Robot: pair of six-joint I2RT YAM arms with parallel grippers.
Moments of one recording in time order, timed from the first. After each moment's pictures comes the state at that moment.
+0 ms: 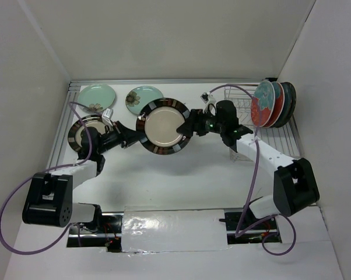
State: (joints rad) left arm -0.06 1.31 0.44 0.86 0.87 -1.19; right arm 0.40 1.41 0.92 0.09 -0.55 0.48
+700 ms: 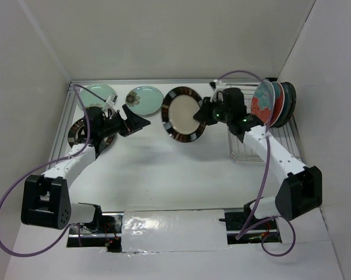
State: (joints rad) left arm -0.11 1.33 0.73 0.36 0.78 -0.89; right arm 0.39 1.38 1.12 -0.20 -0.38 0.32
